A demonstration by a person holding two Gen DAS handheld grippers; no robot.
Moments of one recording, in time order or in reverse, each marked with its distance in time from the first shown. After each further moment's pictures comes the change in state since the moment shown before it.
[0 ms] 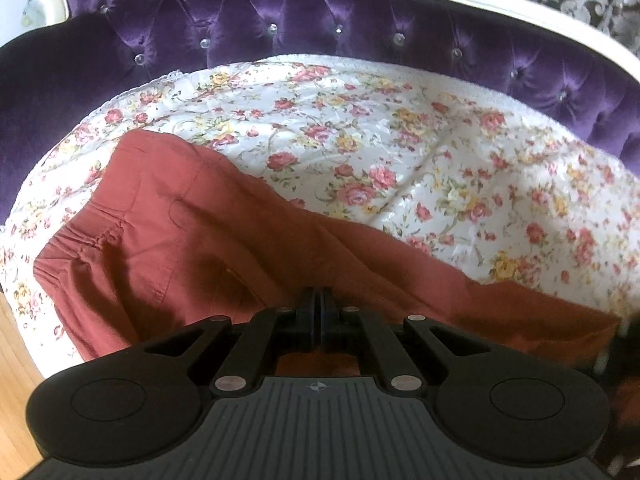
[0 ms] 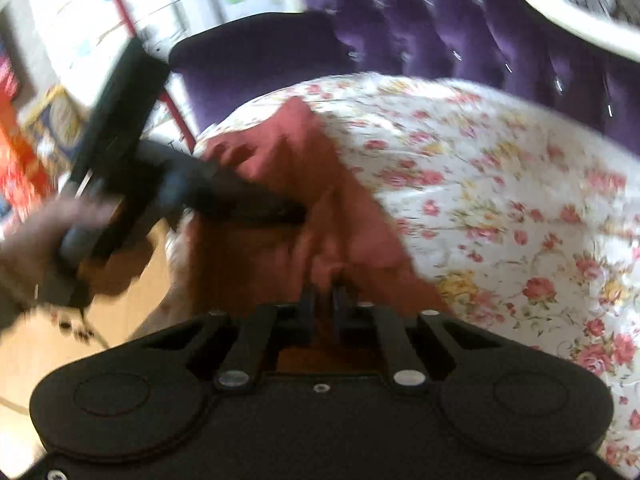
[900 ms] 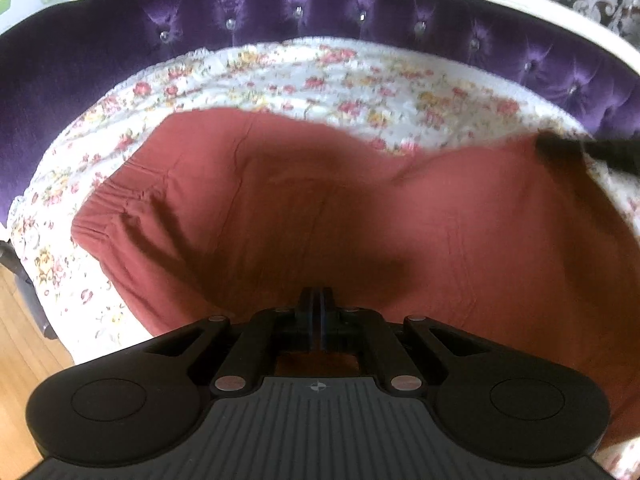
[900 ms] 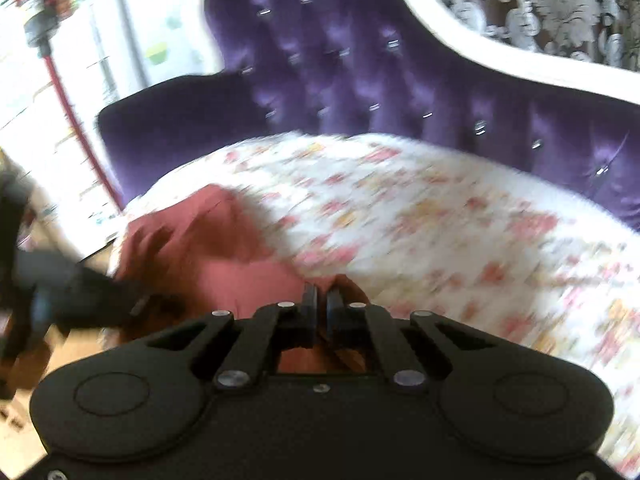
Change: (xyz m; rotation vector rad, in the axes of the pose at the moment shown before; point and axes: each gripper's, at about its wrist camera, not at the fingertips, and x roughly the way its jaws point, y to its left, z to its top) left arm -0.007 0.022 -0.022 -0.011 0.044 0.020; right arm -0.002 -0.055 0.049 0.151 -0.141 -0.212
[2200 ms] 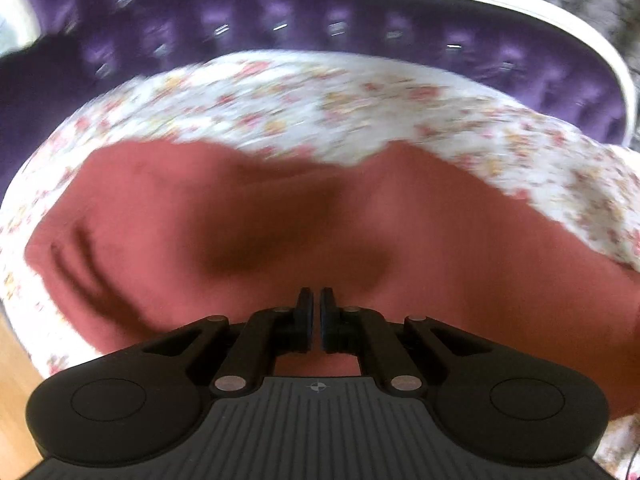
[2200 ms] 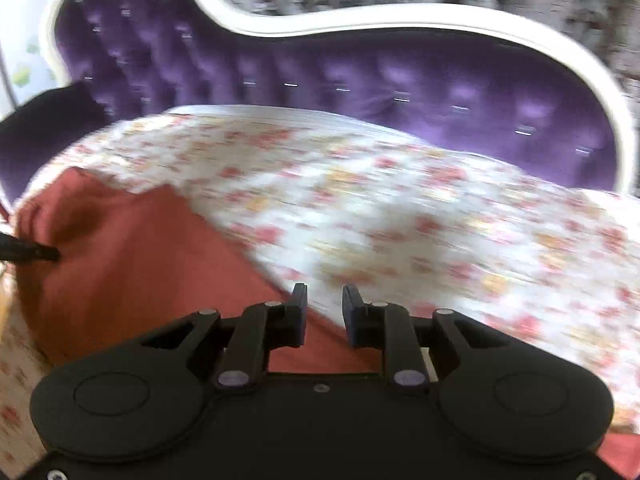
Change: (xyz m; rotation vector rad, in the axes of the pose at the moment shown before) left arm -0.029 -0.091 -0.001 0.114 -0.027 -0.075; right arm -0.164 -0.110 -0.097 0.215 0.083 -0.398
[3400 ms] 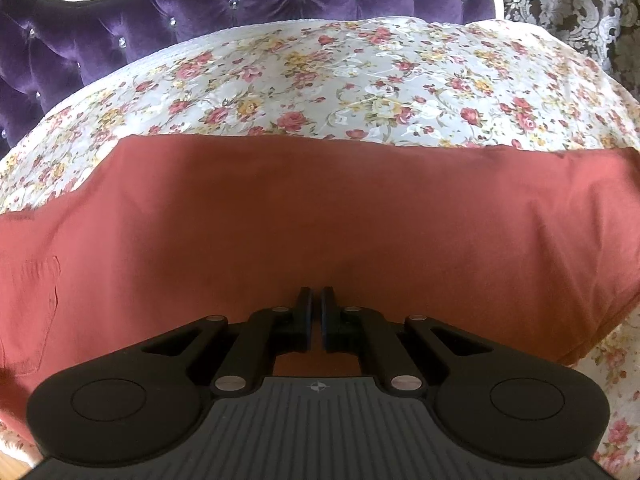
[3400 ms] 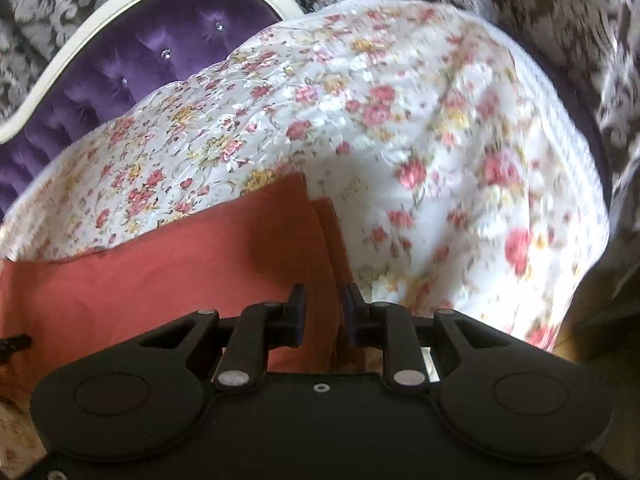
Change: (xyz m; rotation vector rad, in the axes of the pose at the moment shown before) left arm 0.010 -0.160 -0.029 0.339 0.085 -0.123; right arm -0.127 -0.200 -0.171 0.693 0.119 -0.258
